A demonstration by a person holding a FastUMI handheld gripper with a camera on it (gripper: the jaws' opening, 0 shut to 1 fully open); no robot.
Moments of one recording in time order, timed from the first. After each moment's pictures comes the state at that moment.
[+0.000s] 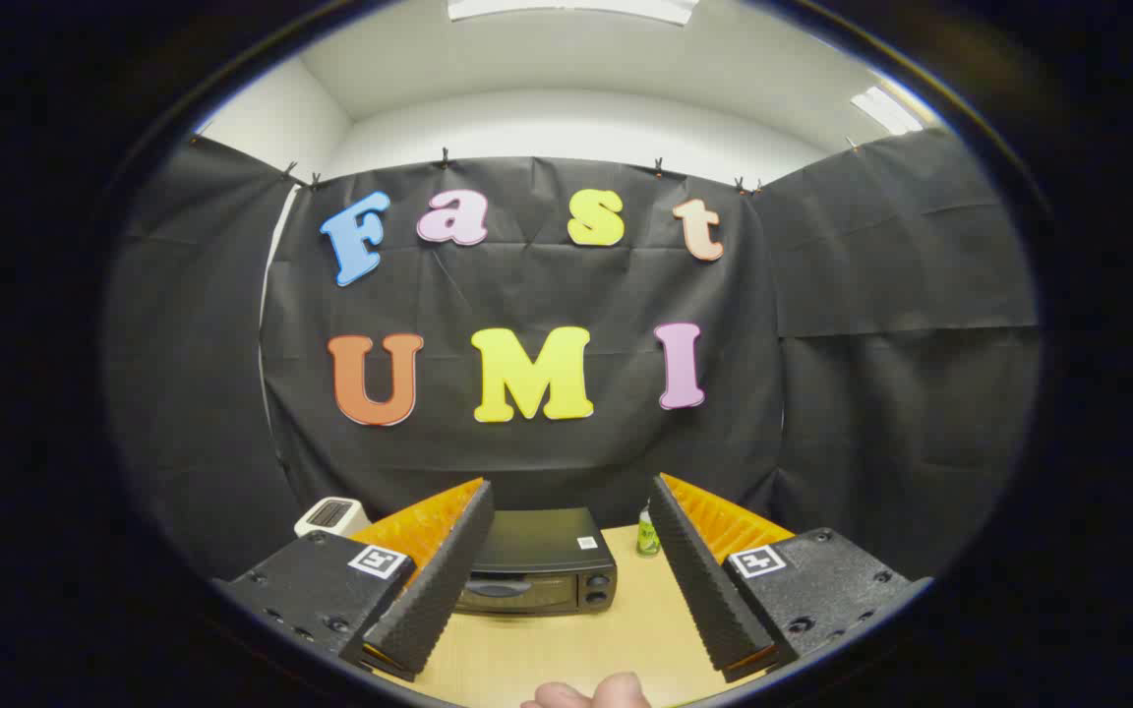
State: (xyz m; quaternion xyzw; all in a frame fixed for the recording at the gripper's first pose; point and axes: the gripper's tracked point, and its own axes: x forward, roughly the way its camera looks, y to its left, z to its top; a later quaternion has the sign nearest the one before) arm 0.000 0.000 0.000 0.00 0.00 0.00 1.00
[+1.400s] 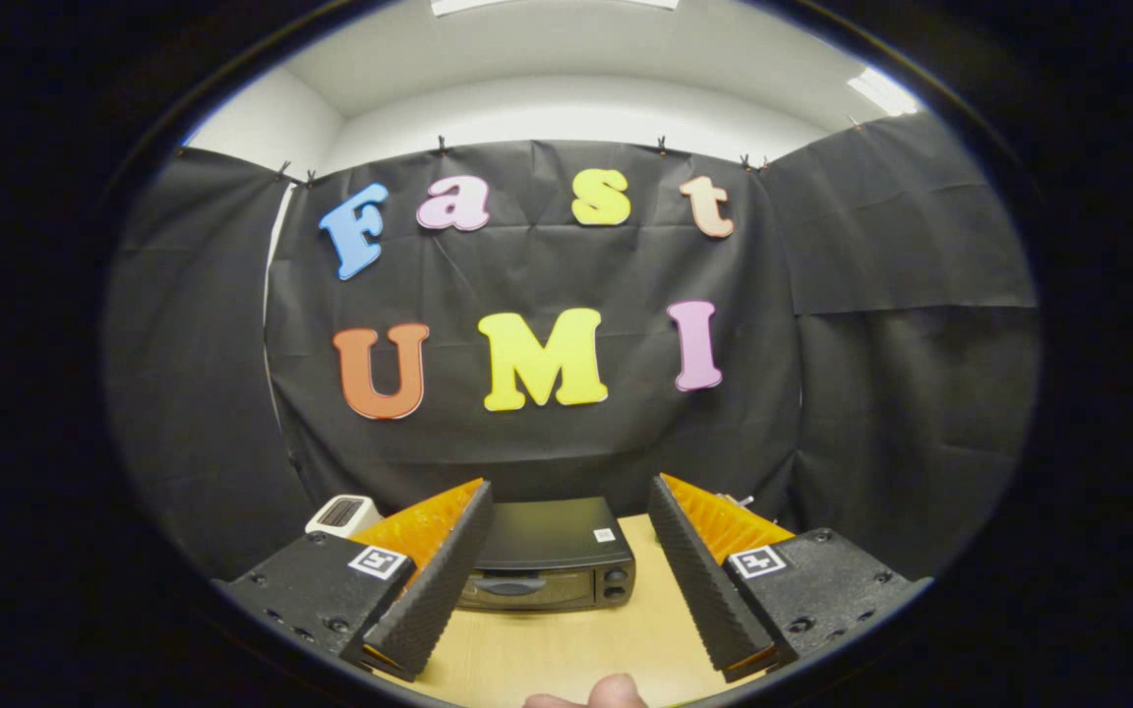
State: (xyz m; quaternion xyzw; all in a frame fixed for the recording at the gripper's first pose) arm 0.033 0.013 -0.020 0.02 0.04 0.03 1.00
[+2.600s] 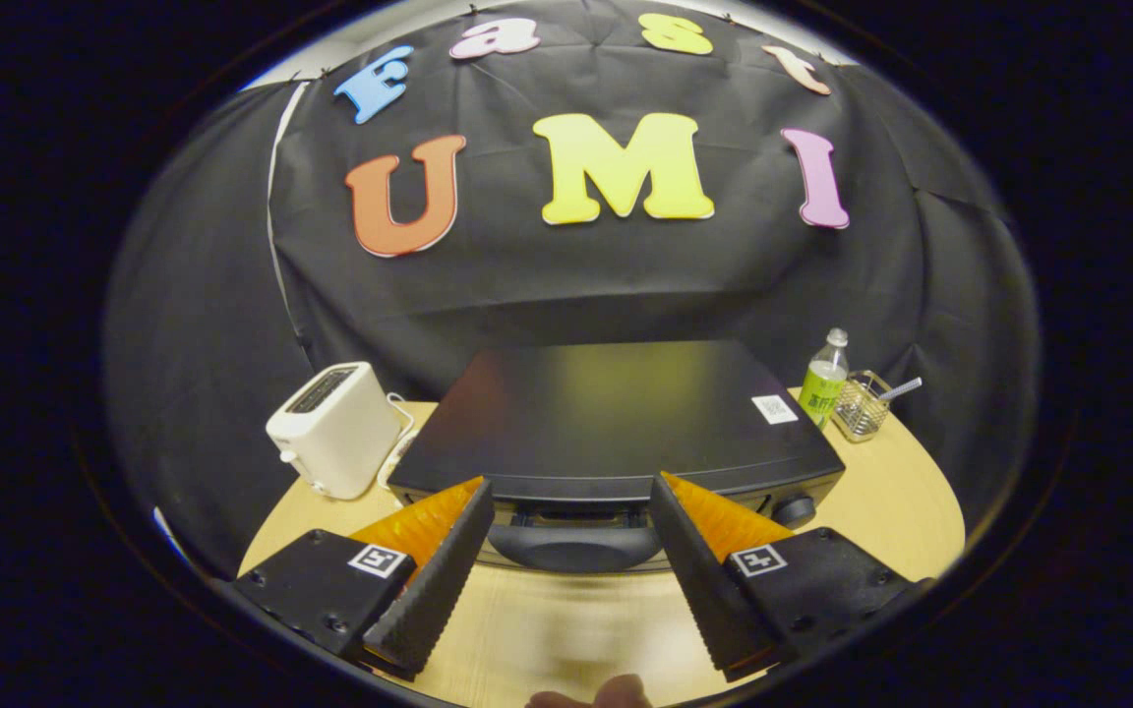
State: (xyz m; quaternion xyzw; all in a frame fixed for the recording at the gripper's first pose) arm 0.218 0.118 -0.285 0.00 0.24 0.11 0.96
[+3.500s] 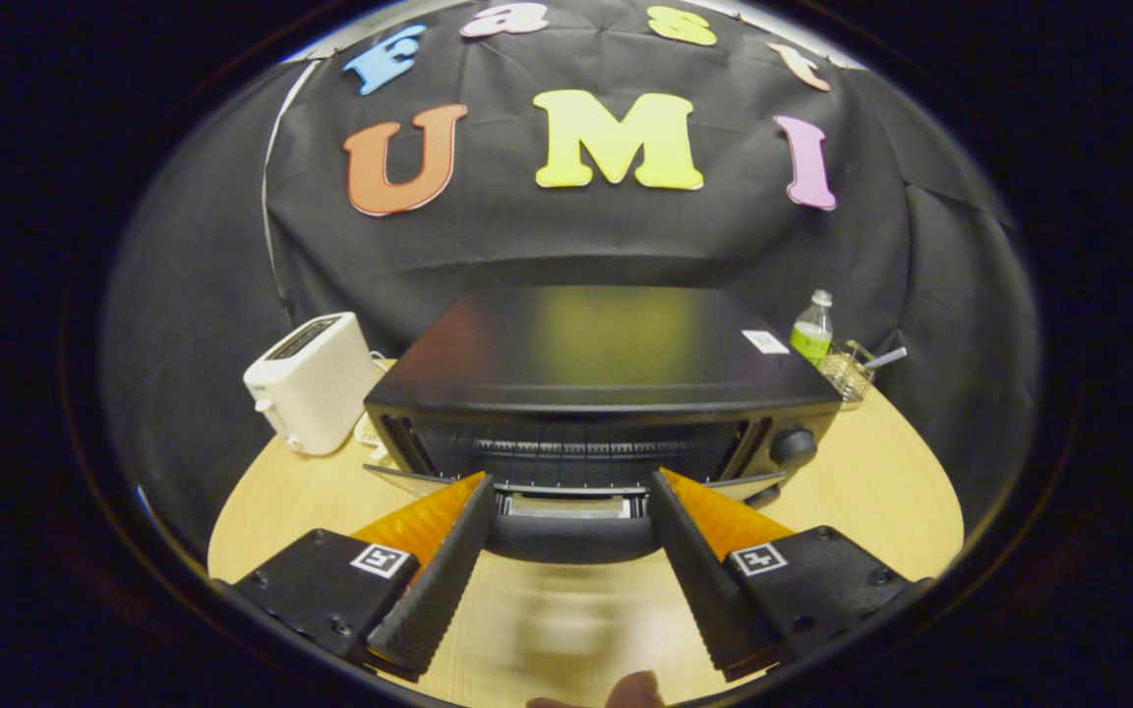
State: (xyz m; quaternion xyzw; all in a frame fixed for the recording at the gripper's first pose) arm 0.168 0.108 -0.333 -0.02 0.27 0.09 0.96
